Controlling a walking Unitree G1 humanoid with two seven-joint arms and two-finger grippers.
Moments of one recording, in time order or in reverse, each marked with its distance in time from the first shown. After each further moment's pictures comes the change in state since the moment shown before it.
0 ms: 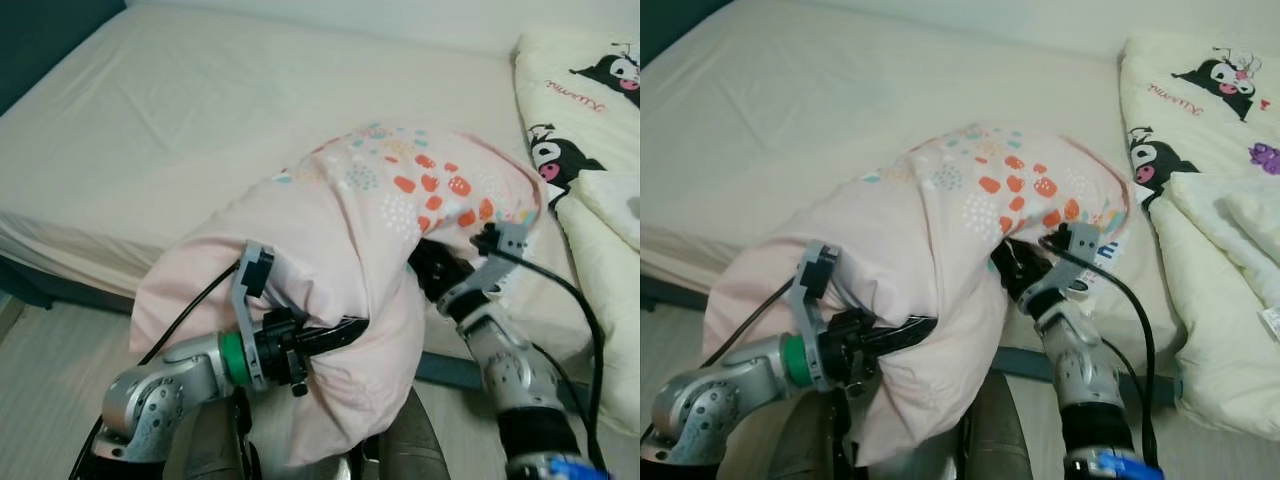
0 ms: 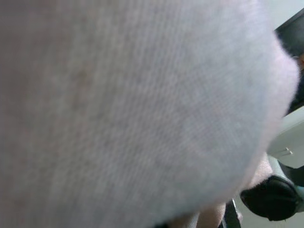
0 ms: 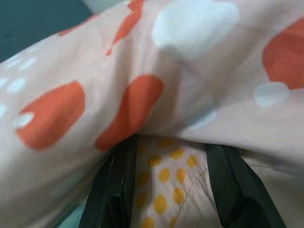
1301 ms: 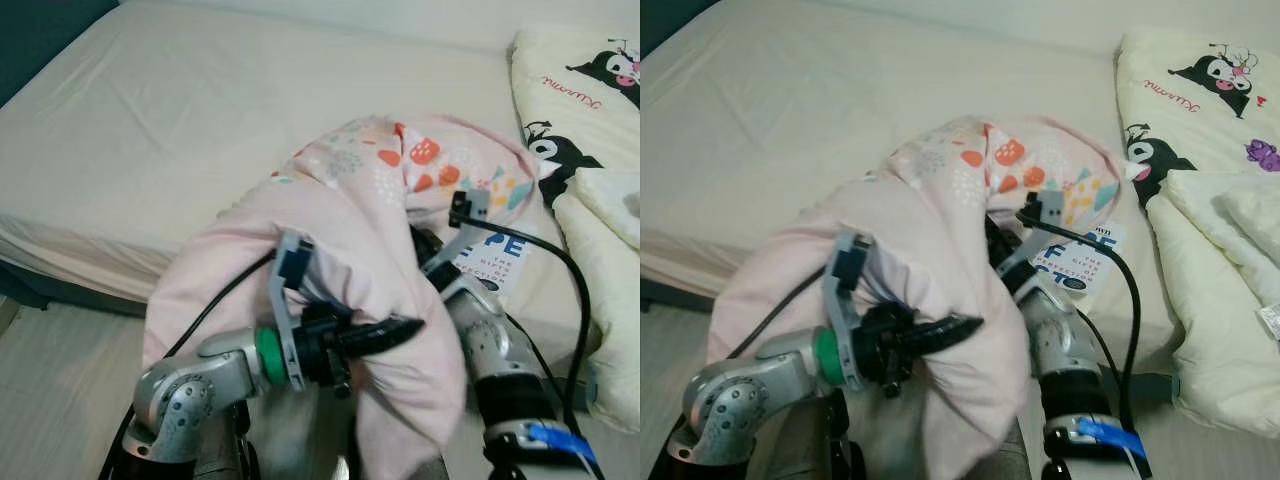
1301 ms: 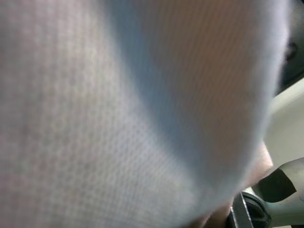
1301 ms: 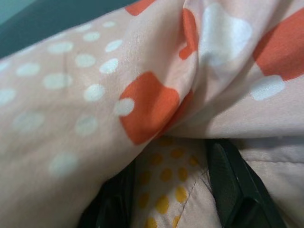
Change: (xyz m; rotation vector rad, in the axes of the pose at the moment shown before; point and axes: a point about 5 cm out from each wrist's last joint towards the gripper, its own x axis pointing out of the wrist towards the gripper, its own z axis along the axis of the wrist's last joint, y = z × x) left arm 0.037 -0.030 0.003 -0.017 0.008 -0.122; right arm 0.010 0.029 -0.006 0.070 0.013 0.235
